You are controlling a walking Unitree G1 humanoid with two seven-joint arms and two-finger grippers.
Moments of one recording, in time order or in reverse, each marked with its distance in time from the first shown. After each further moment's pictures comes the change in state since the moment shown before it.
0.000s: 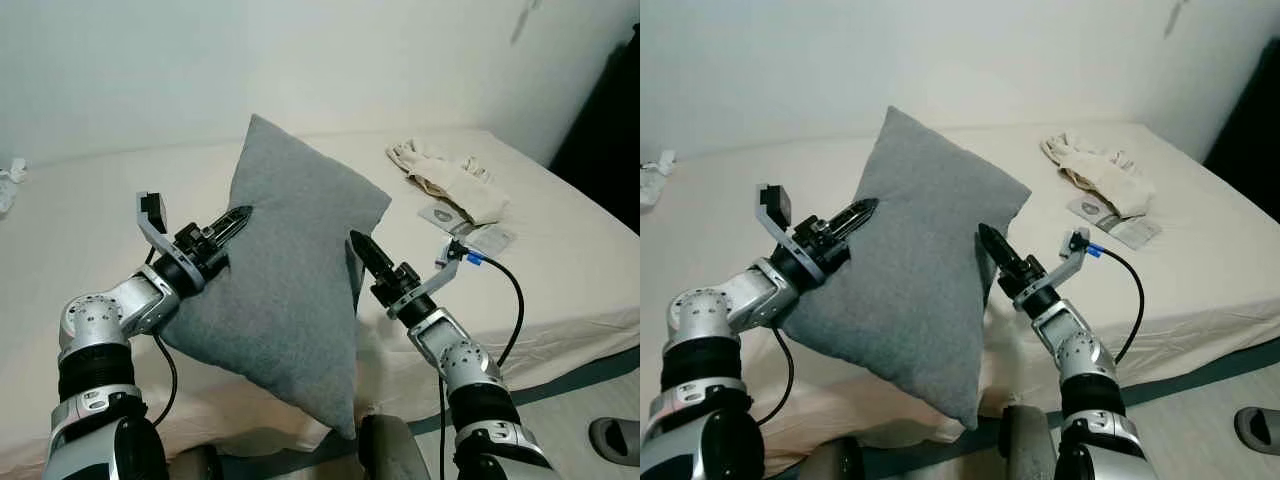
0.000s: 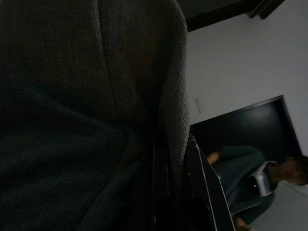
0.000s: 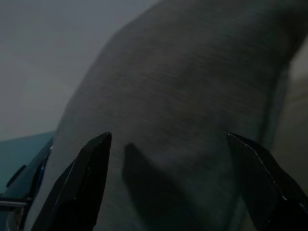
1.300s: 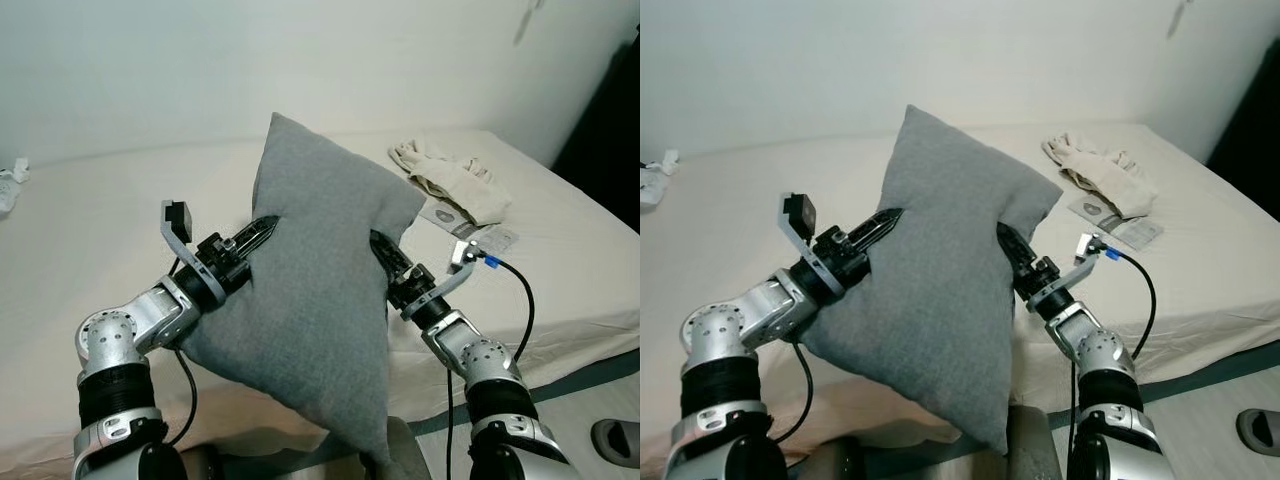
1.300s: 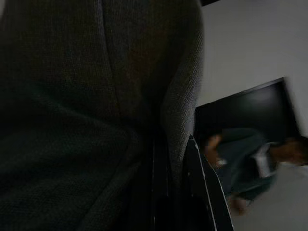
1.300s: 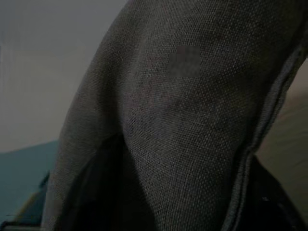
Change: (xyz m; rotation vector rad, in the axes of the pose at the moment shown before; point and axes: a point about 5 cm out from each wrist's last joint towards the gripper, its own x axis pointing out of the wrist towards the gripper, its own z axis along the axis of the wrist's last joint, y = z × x) left arm 0.002 -0.008 -0.040 0.010 0.115 0.007; right arm -0.002 0.003 0.007 0.086 0.003 0.077
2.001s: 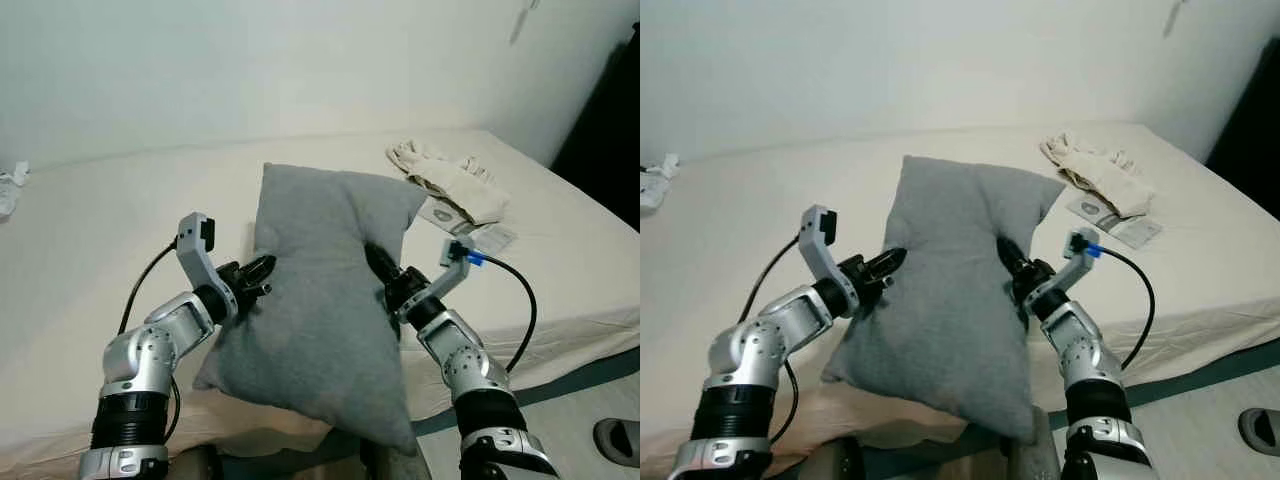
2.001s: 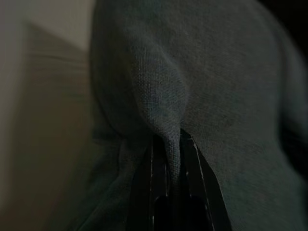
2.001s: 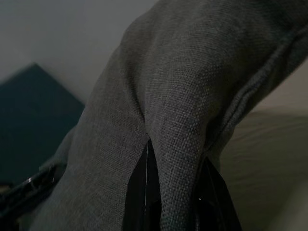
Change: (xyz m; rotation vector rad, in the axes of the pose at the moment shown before) left arm -0.001 0.033 -0.007 0.683 -0.023 0.473; right arm 0.004 -0.002 -0.004 -0.453 0.062 -0.171
